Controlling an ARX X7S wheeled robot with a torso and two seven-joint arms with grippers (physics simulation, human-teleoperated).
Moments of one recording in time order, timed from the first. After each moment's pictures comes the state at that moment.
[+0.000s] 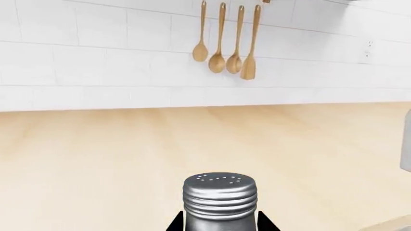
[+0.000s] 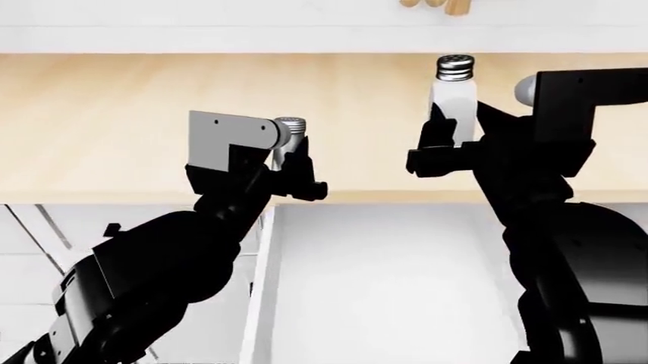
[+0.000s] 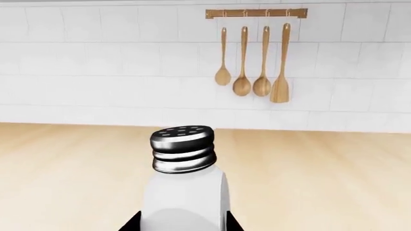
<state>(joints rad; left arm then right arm) -0.84 -0.43 0.59 0.23 -0.99 -0.57 -0.51 0.83 0.06 0.07 -0.69 0.02 1.45 -0.15</state>
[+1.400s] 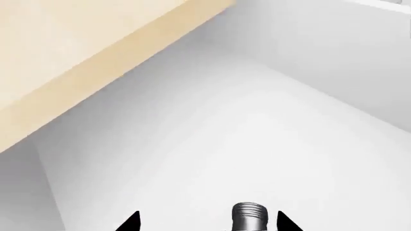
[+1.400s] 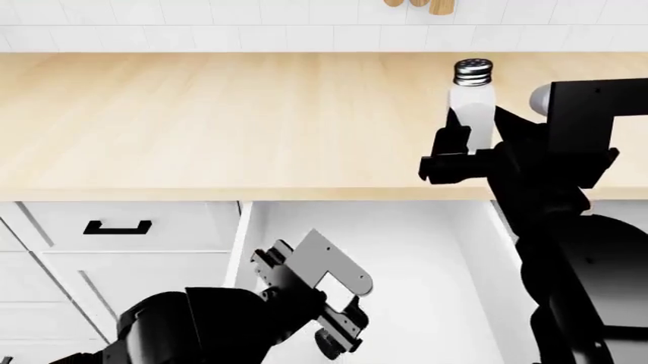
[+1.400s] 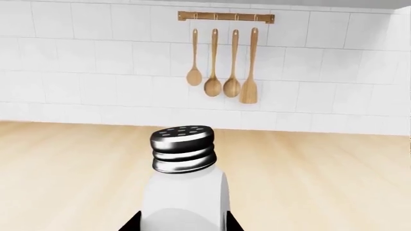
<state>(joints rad) -0.83 -0.42 0.96 0.23 -0.98 -0.91 -0.41 0.79 0.11 0.06 -0.75 0.05 1.47 -0.09</state>
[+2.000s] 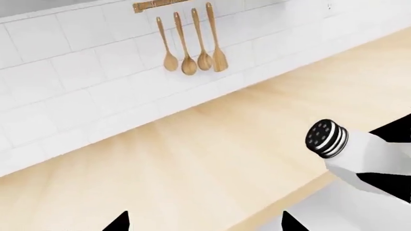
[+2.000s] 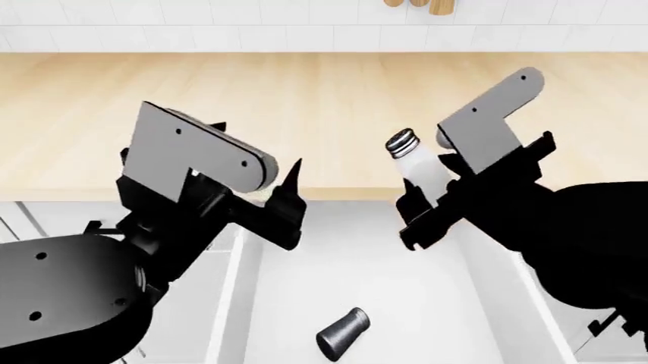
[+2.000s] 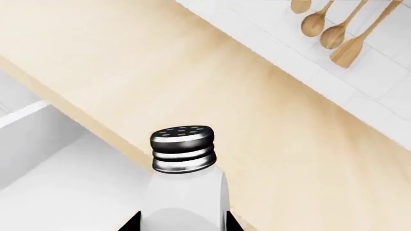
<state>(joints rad) -1.01 -0.71 0.54 0.67 -1.37 -0.93 -0.73 1.11 0.61 -0.36 -0.48 1.22 1.55 0.51</state>
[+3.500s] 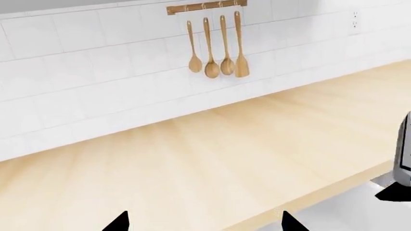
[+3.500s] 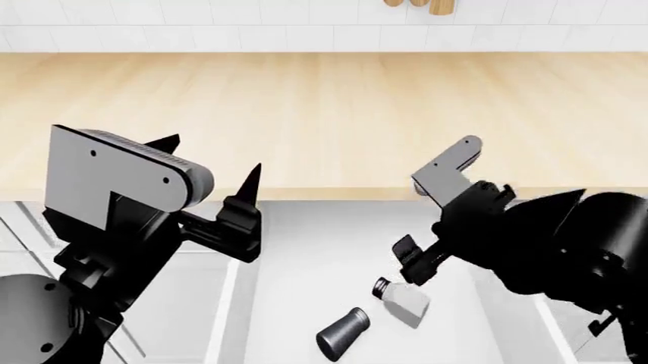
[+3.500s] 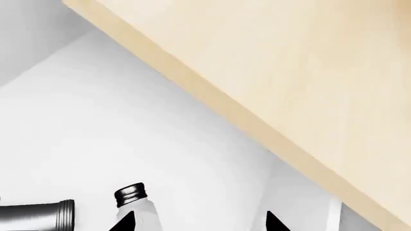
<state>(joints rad) -0.84 -0.86 0.40 0.78 -1.44 -0.80 -0.78 1.15 0.67 -0.84 -0.13 1.12 1.28 0.34</state>
